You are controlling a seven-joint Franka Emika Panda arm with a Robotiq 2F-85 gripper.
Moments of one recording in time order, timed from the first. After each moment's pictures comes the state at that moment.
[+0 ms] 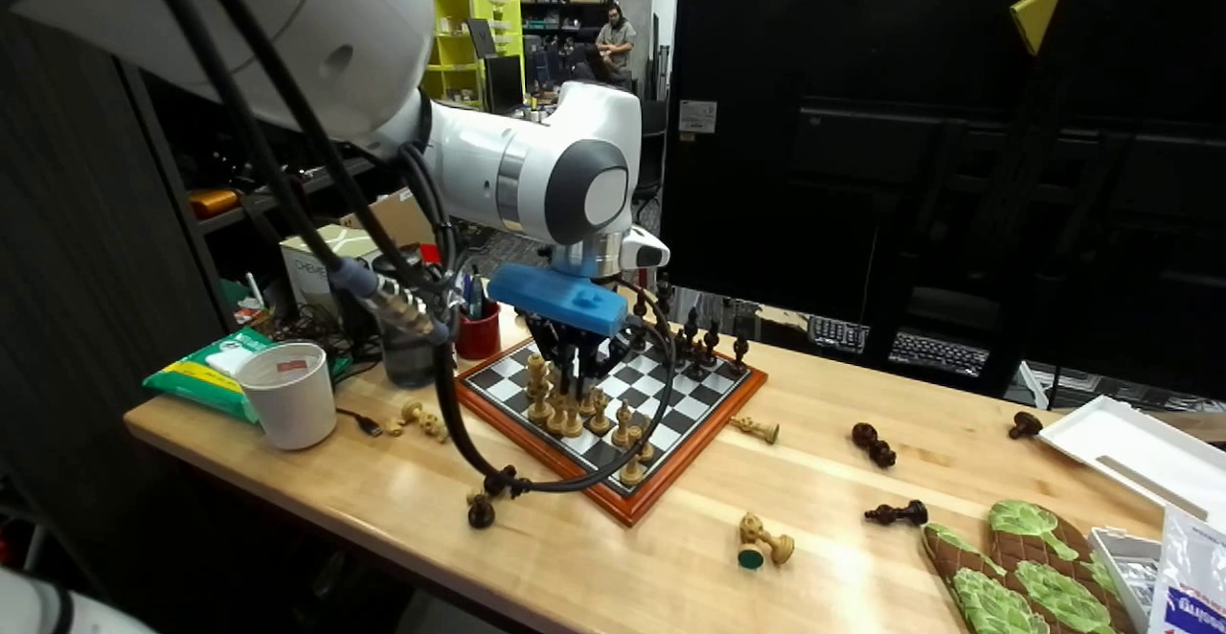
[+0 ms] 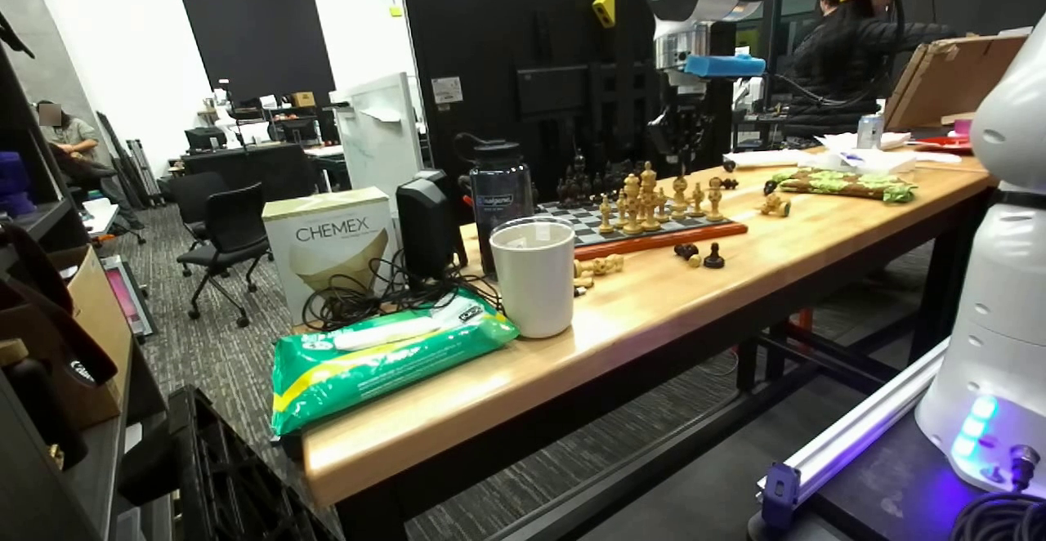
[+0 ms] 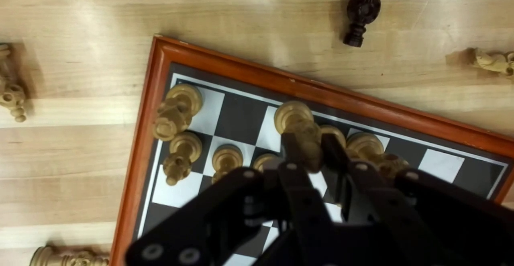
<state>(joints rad) -0.02 -0.24 -0.05 -2.37 0.04 2.09 -0.05</state>
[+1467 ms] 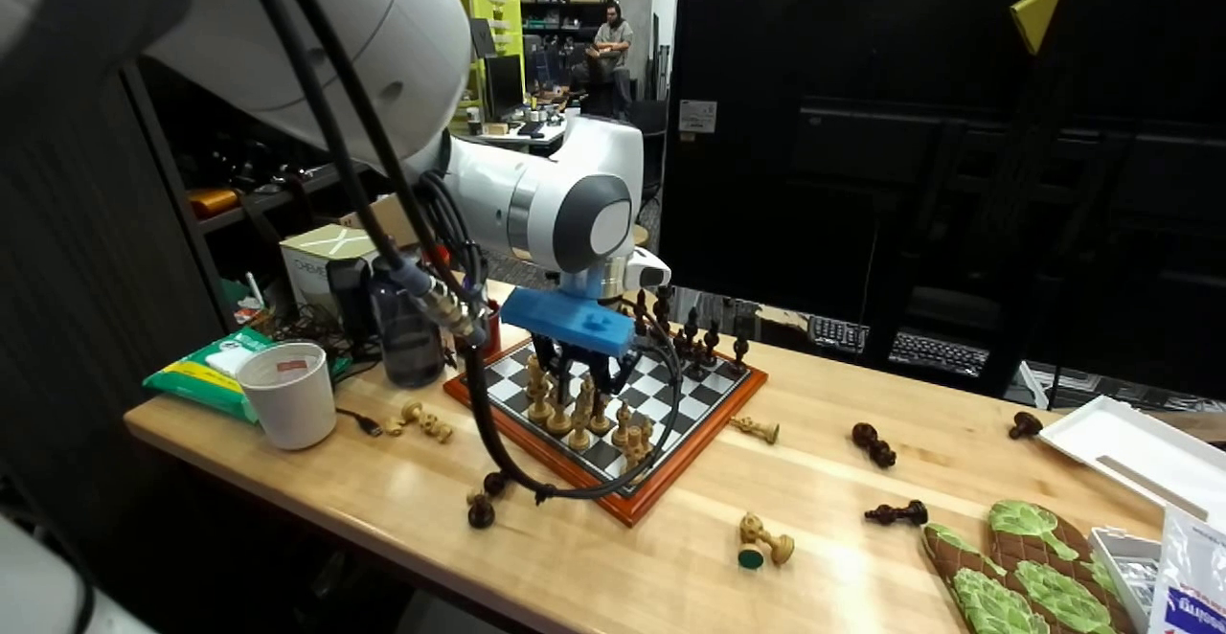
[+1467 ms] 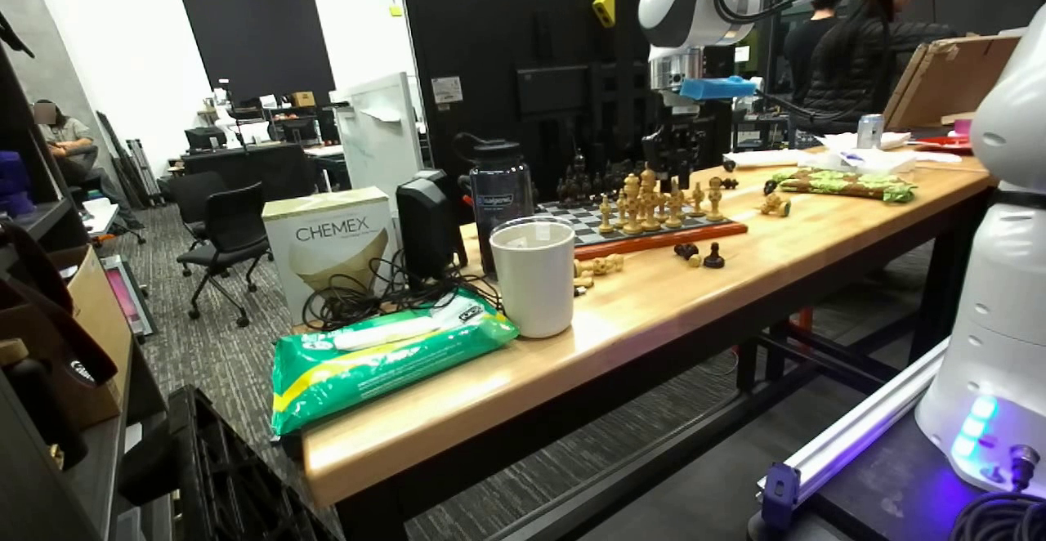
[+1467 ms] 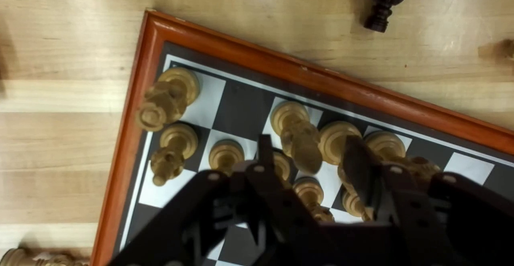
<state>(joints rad) -0.02 -0.16 -0.05 -2.38 0.04 2.18 -0.09</state>
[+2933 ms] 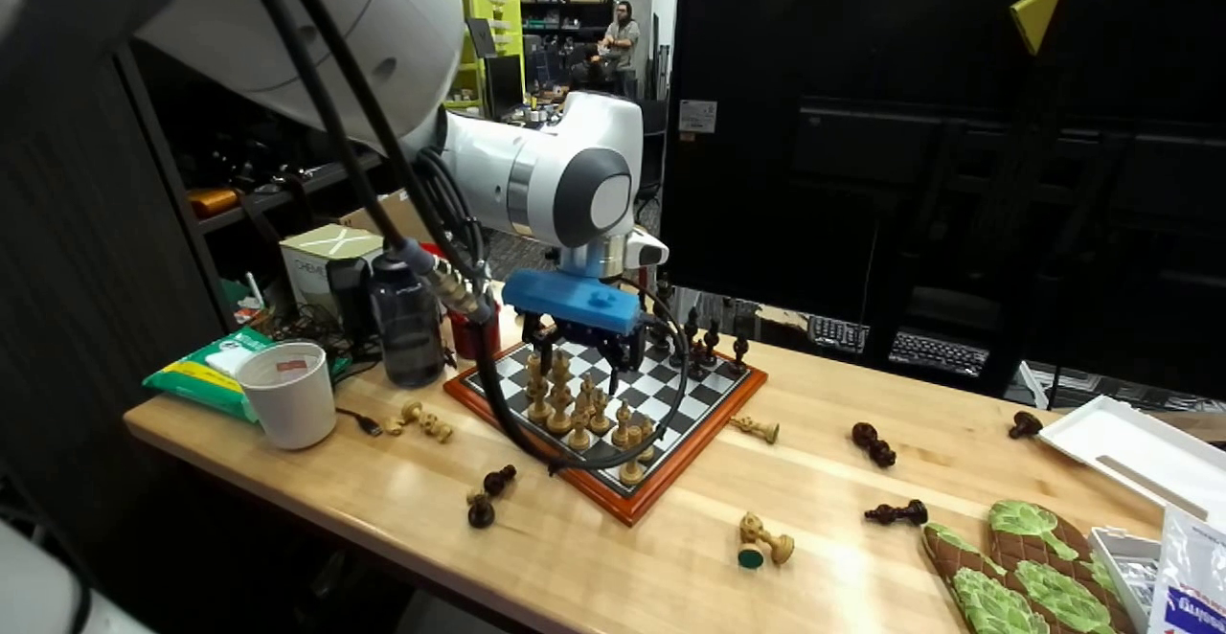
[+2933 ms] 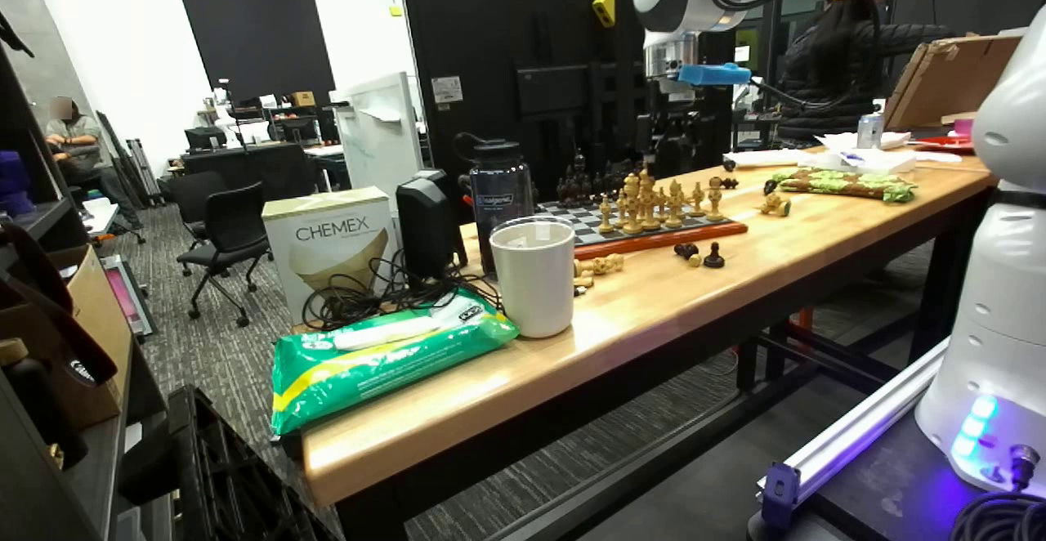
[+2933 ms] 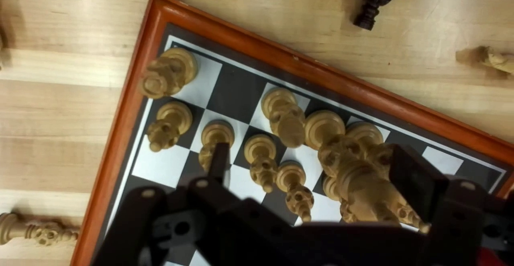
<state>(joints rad) -0.01 -0.17 -0.04 -2.33 0.04 2.12 -0.15</state>
